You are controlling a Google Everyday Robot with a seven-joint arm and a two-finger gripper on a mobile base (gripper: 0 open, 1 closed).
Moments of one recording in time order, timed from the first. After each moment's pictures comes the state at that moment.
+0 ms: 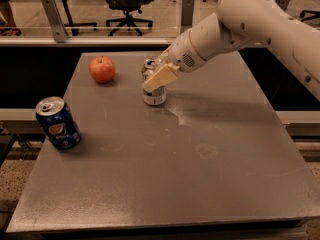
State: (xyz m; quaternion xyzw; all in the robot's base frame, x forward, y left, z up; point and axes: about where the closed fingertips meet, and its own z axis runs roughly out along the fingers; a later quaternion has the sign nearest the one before) arm 0.626 0.000 0.898 -0.57 0.71 0.22 0.35
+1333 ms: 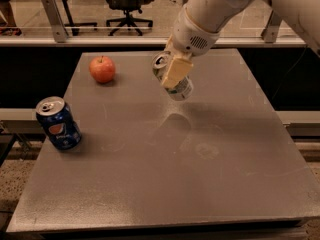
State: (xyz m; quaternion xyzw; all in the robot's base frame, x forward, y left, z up) arm 0.577 -0.031 0.939 -0.70 0.67 0.07 0.24
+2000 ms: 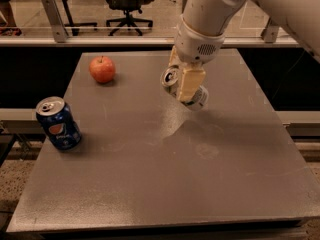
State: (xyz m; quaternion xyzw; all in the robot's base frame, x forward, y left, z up) arm 0.542 -0.055 0.926 -0.78 0.62 0.02 0.14
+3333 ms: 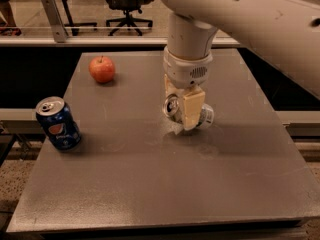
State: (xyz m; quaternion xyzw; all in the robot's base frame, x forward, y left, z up) arm 0.505 -0.058 0.881 -0.84 0.55 0.00 0.02
